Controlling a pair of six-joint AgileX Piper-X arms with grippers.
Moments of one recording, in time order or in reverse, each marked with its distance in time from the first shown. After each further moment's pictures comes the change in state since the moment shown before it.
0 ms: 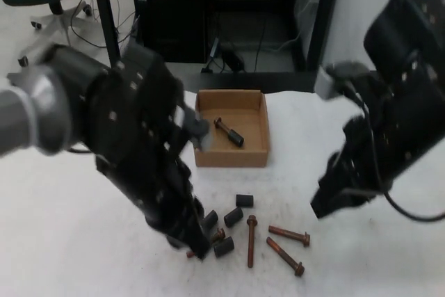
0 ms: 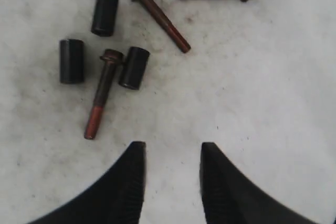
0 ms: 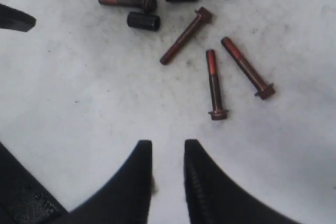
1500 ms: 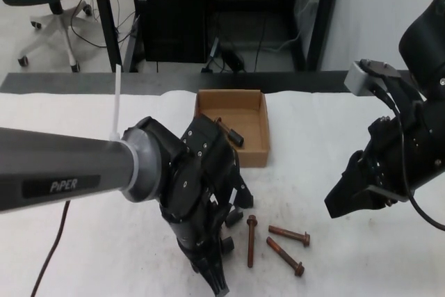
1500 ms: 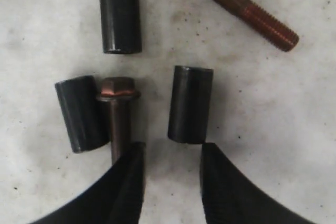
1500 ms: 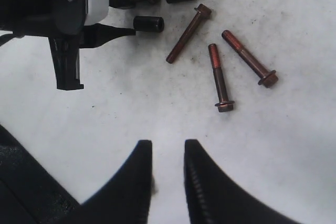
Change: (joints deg) left arm -6.6 15.1 0.0 -16.2 -21.3 8.7; right arm -3.7 -5.5 3.0 -1.2 -5.4 1.8
